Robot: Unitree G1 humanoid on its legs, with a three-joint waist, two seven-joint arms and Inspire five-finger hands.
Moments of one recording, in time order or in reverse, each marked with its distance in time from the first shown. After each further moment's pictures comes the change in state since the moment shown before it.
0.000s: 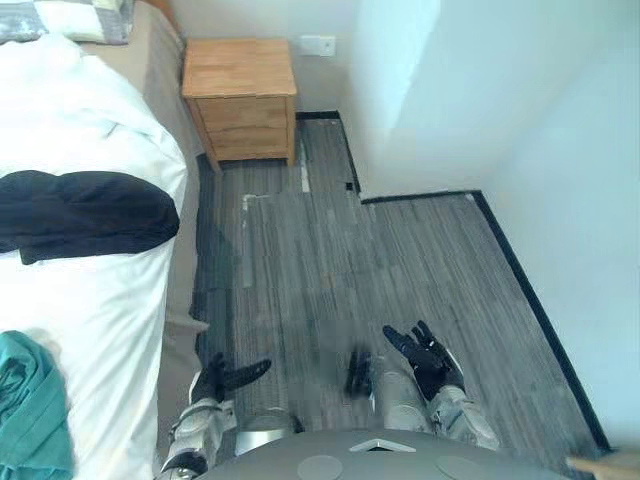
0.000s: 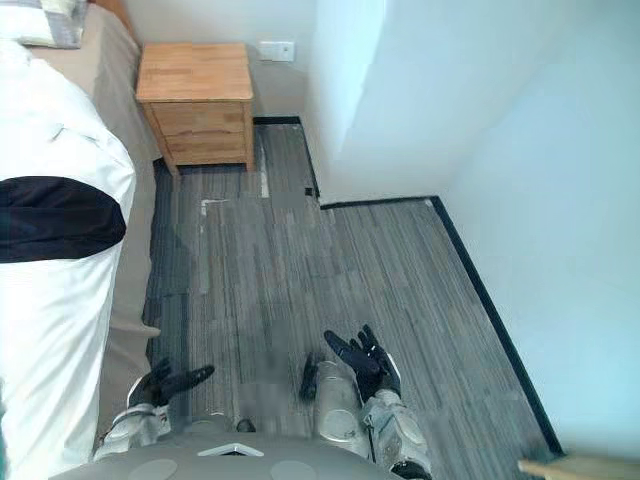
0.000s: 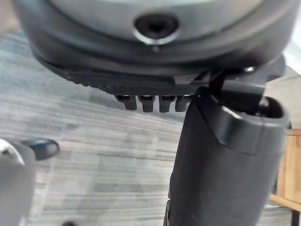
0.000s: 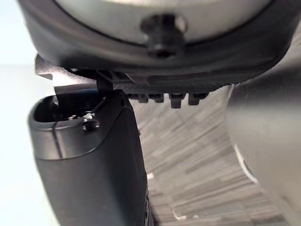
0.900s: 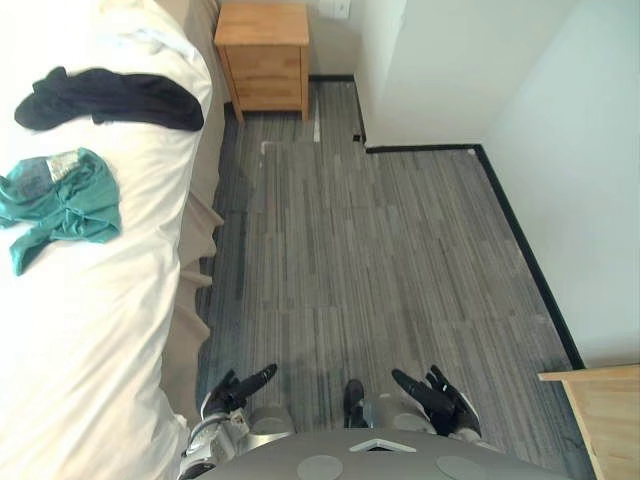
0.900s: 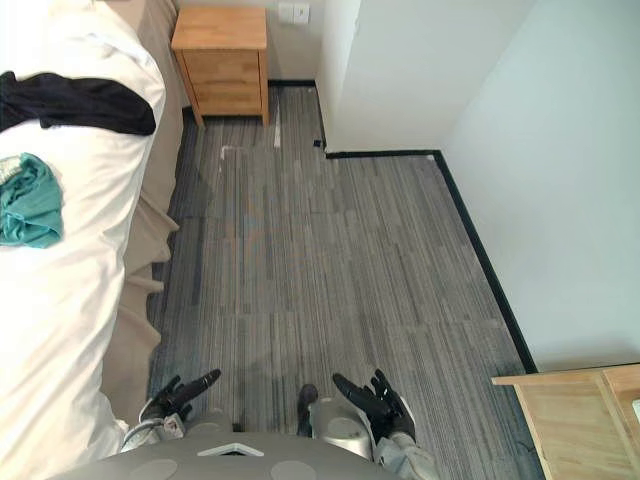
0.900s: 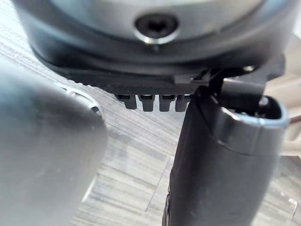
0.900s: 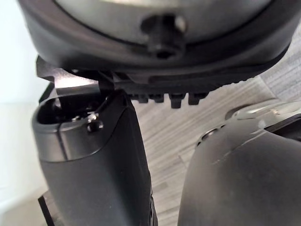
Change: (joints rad) left arm 0.052 -0.055 0.100 -0.049 -0.115 0.047 -0.012; right arm 0.094 -0.052 0.040 -0.008 -0.037 0.065 -0.042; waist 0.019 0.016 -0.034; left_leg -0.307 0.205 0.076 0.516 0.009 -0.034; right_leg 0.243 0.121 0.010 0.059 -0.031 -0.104
